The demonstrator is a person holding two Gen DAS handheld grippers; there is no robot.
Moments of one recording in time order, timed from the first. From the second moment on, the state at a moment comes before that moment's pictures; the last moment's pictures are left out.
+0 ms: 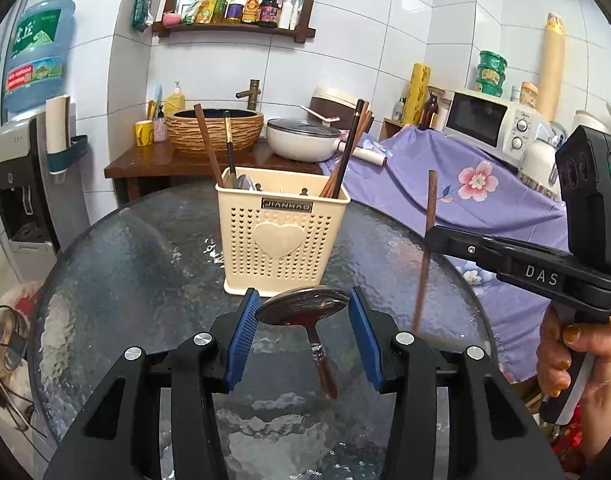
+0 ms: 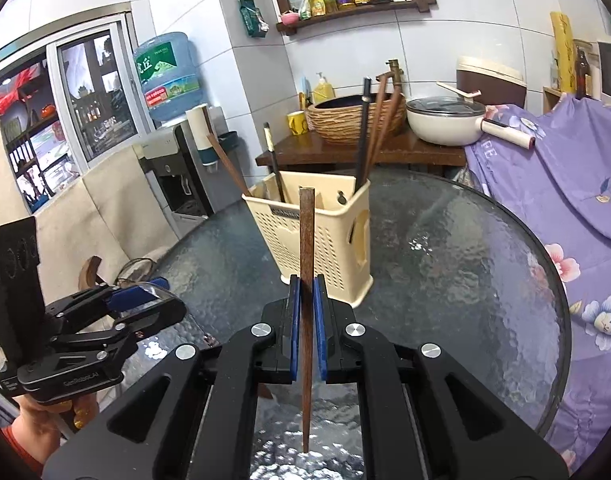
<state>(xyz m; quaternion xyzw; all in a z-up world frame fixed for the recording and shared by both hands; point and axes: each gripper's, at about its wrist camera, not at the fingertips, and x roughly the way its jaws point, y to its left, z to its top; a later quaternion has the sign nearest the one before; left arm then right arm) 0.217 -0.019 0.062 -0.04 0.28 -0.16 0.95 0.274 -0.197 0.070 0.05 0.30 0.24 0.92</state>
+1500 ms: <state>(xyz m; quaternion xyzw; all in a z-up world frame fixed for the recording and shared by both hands) 0.380 -0.036 0.112 0.03 0.28 -0.04 0.96 0.405 -0.158 0.132 0.04 0.27 0.14 0.95</state>
